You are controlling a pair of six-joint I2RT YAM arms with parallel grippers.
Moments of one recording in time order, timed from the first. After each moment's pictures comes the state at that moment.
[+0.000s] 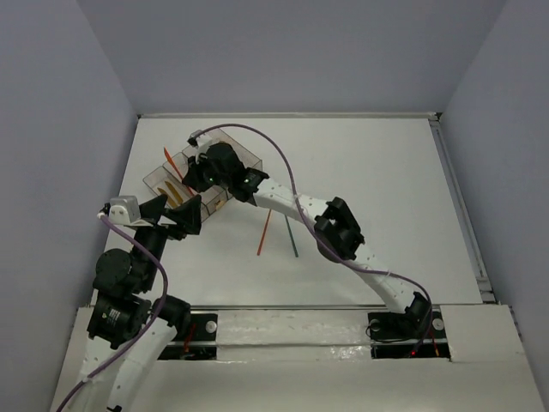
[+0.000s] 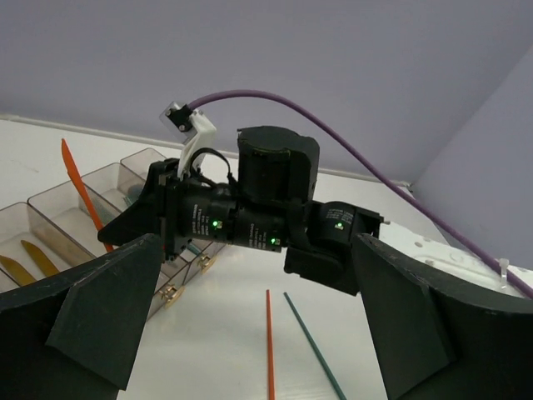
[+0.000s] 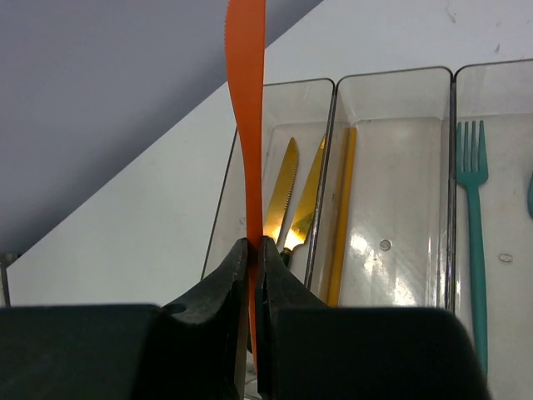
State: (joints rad) left arm -0.38 0.26 0.69 -0.27 -0.18 -0.35; right arm 0.94 2.59 2.42 -0.07 -0.19 0.32
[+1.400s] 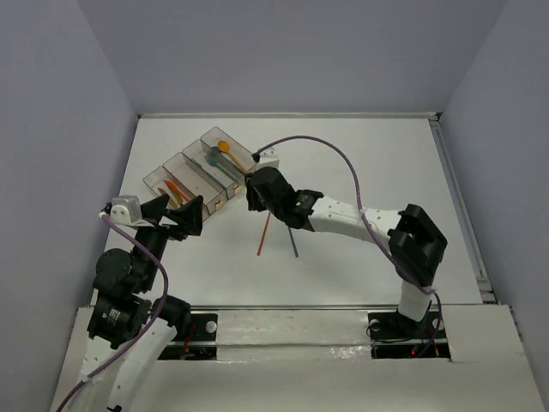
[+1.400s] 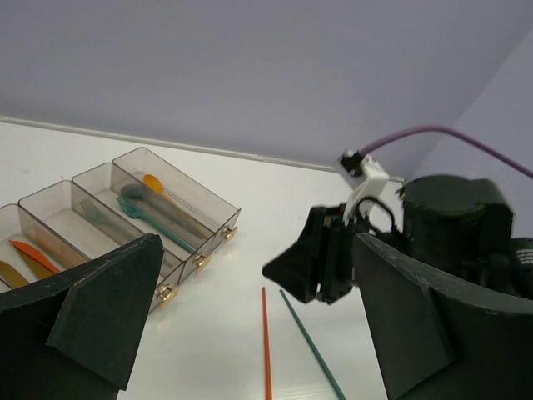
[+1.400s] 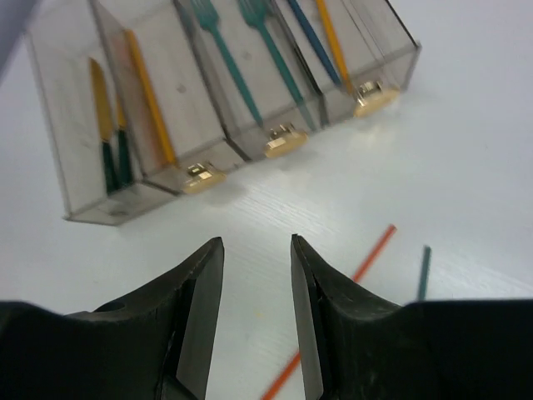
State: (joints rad) left arm -0.38 0.26 0.69 -0.27 -0.15 -0.35; right arm 0.98 1.85 1.46 -0.06 0.39 0.45
